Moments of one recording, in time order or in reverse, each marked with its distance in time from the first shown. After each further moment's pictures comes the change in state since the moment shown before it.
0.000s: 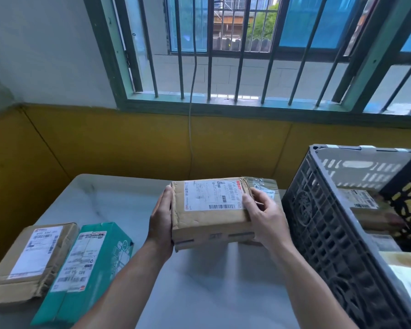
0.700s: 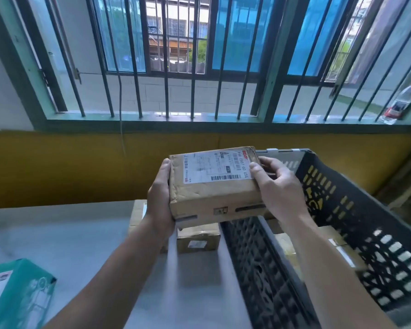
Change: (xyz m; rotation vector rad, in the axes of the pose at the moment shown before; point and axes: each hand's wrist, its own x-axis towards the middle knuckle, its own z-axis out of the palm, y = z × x) left_hand -0.029 0.010 0.156 -0.107 -0.449 0.072; right_hand -0.015 -0.035 -0.176 -0.066 0.298 -0.194
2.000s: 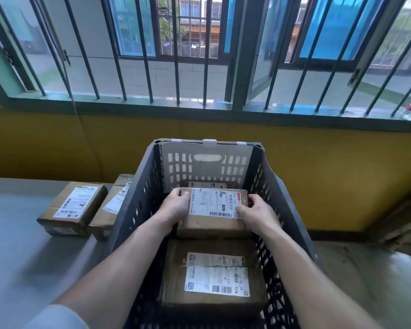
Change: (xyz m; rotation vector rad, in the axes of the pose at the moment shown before) left_hand 0.113 -0.216 0.200 0.847 0.402 -0.254; right_hand 0.149 0.244 -0.160 -0.305 -0.442 0.301
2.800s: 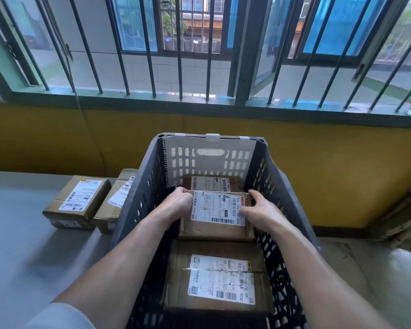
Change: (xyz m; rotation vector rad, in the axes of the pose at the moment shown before) left_hand -0.008 0.001 -0.008 0.269 -0.091 -0.064; right_hand -0.010 0.002 -0.009 -0.109 -0.151 0.010
